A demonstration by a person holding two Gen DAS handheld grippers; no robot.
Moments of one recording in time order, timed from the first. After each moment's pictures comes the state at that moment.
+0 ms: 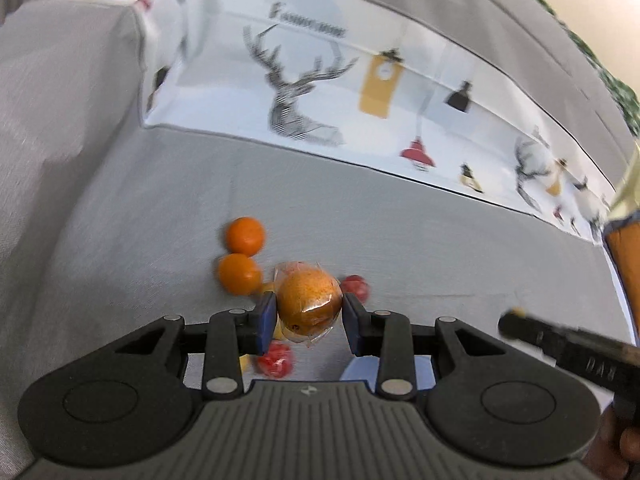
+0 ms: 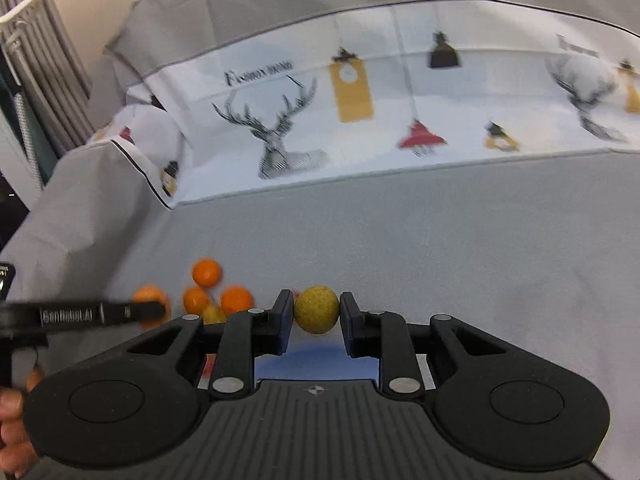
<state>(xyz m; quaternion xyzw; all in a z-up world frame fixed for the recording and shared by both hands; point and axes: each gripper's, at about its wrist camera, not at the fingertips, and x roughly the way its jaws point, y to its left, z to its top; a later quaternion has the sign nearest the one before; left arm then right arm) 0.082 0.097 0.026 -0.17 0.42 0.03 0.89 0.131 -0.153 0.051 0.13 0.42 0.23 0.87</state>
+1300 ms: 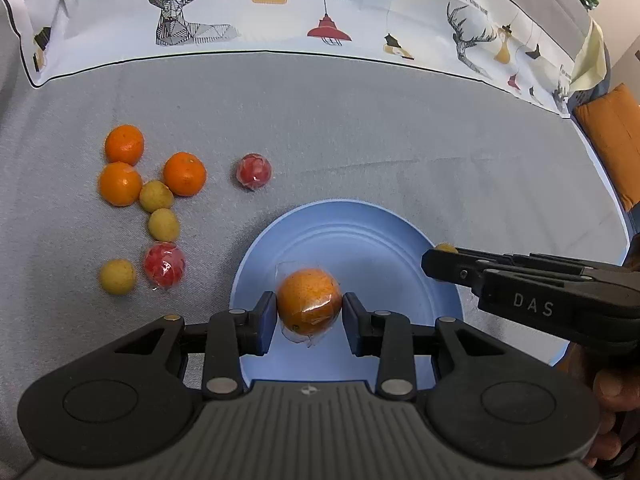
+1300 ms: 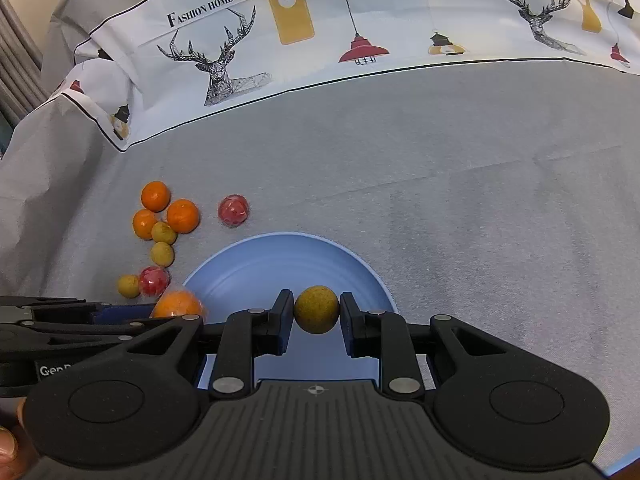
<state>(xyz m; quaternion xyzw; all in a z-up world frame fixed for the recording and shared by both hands) 0.080 0.018 -0.019 -0.09 0.53 -0.08 0.84 0.112 -0.170 0.002 0.13 0.50 0.19 0.84</state>
